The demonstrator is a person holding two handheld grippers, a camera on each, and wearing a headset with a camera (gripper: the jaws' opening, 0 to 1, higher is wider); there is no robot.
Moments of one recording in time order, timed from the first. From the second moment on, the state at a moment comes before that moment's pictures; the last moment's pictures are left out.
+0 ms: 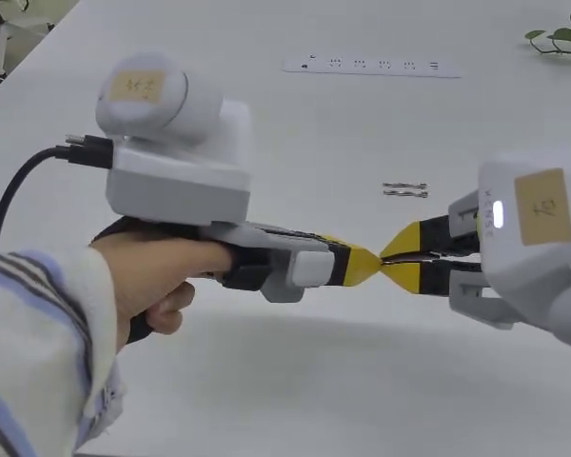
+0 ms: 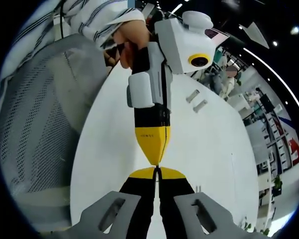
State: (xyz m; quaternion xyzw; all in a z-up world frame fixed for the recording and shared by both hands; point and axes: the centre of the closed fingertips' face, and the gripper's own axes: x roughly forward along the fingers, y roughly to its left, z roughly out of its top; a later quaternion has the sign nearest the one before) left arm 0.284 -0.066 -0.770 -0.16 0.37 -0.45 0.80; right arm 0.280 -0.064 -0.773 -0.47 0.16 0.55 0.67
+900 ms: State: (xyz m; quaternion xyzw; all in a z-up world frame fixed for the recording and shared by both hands) left arm 0.286 -0.063 -0.768 -0.14 0.36 -0.44 0.81; right arm 0.281 -0.062 -0.772 -0.47 0.16 0.56 0.66
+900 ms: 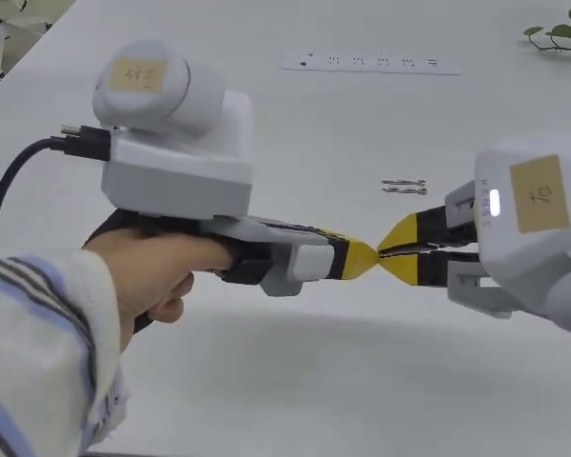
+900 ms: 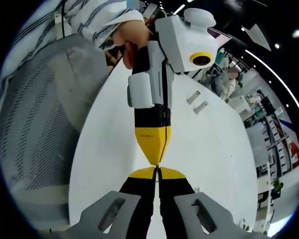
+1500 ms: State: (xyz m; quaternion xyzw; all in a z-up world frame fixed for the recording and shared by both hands) left arm 0.281 -0.061 -0.766 -0.13 0.35 -0.45 0.81; right arm 0.282 -0.059 -0.767 -0.47 0.15 0.56 0.66
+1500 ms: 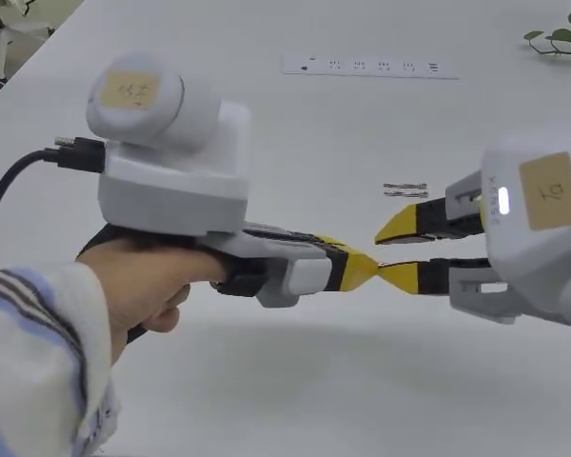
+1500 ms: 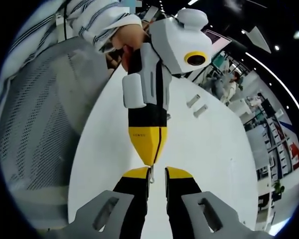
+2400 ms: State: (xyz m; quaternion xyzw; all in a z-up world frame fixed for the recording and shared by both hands) left arm 0.256 -0.054 -0.752 0.03 0.23 -0.56 0.80; right arm 0.256 -0.066 -0.762 -0.28 0.25 0.65 0.66
